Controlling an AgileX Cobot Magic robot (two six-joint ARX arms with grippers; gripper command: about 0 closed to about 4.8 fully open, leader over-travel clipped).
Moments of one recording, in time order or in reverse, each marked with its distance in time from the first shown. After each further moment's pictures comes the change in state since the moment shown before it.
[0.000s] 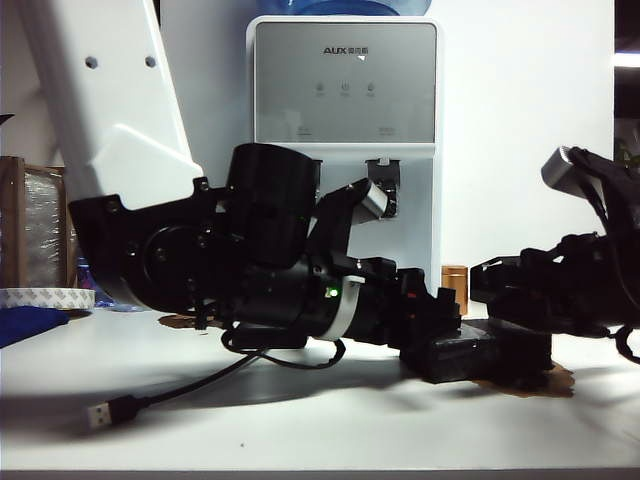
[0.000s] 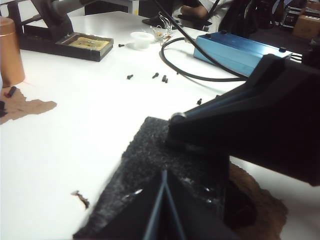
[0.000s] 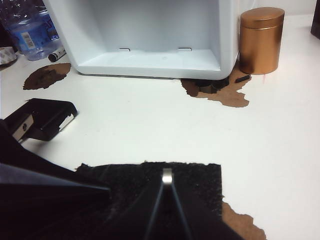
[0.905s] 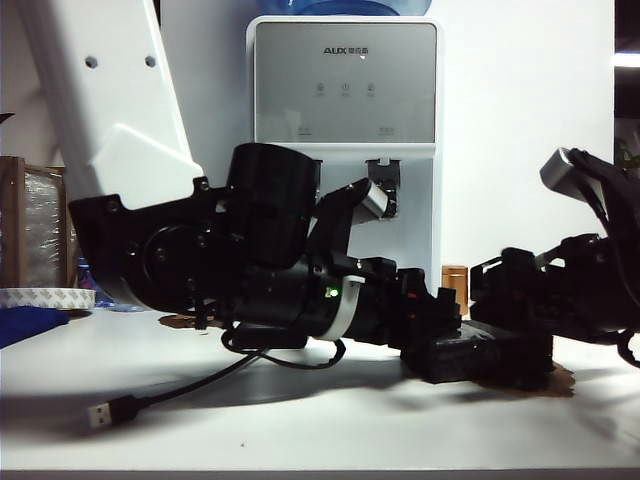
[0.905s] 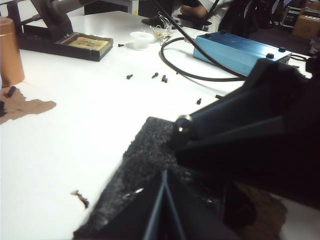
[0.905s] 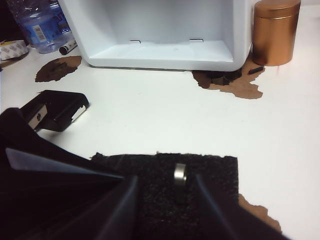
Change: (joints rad) left arm 0.000 0.000 0.000 0.000 0.000 0.000; right arm 0.003 -0.007 -0.009 -0.014 -0.023 0.000
